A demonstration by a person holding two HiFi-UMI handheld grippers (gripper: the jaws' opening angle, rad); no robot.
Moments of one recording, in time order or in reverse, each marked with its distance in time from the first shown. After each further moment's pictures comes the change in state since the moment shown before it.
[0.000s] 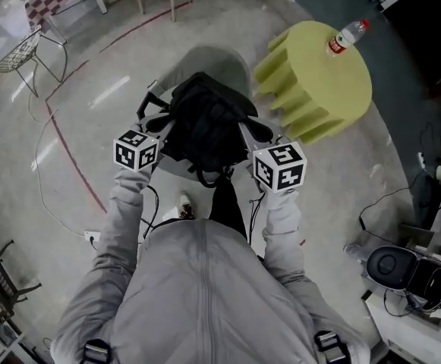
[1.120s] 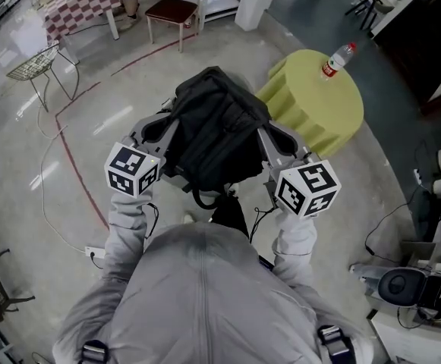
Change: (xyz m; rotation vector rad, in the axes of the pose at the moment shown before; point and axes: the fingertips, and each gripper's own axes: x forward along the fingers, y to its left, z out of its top) left arm -0.129 -0.071 0.116 0.240 -0.284 0.115; right arm -0.106 0.078 0.108 -0.105 -0.257 0.013
